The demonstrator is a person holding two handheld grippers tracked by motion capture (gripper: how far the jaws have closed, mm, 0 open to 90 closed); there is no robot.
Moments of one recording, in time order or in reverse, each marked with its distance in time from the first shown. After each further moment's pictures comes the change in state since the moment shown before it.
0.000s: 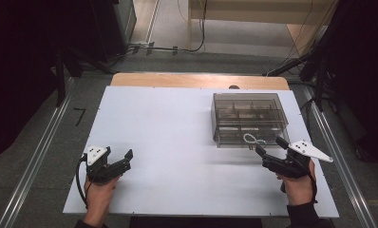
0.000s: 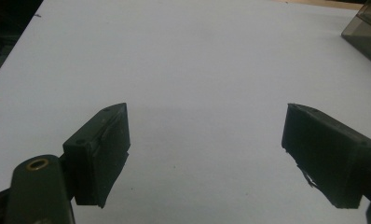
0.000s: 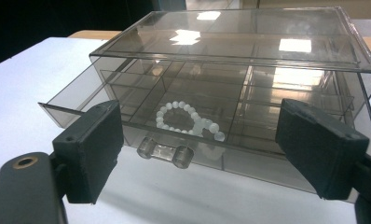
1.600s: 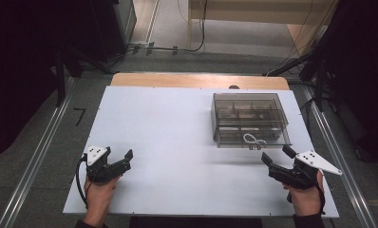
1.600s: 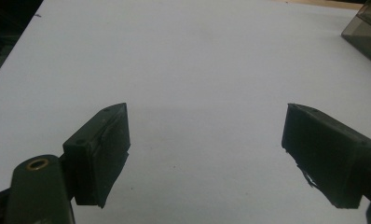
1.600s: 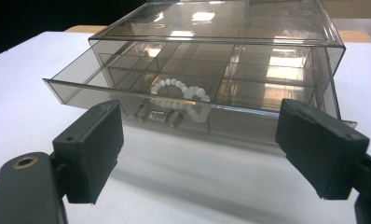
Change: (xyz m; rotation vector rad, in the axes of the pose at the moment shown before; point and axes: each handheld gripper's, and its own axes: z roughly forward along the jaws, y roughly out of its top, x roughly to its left) left arm 0.000 0.000 0.000 0.000 0.001 0.000; right arm -0.002 -0.016 -0.024 -0.002 -0.026 -0.002
